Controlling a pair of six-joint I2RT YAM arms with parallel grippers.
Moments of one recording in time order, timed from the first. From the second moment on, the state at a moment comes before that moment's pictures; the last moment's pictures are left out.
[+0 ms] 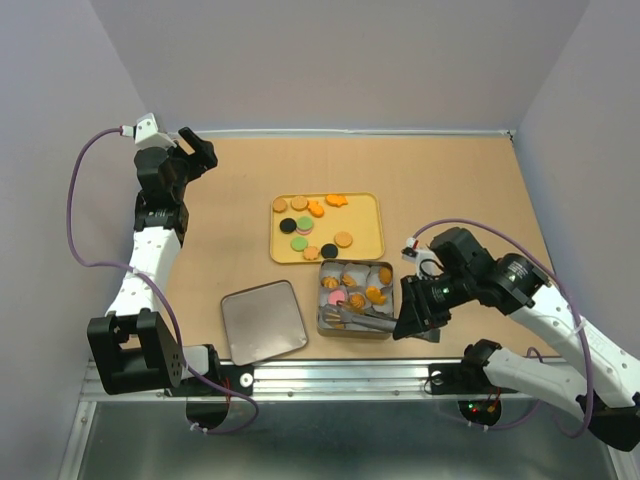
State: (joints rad) left arm 0.09 1.28 1.02 0.15 0.04 -0.42; right arm 0.72 0.88 1.00 -1.14 -0.60 0.58
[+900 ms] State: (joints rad) left arm 0.09 1.28 1.02 0.15 0.04 -0.42; right arm 0.72 0.94 0.90 -0.98 -0.61 0.58
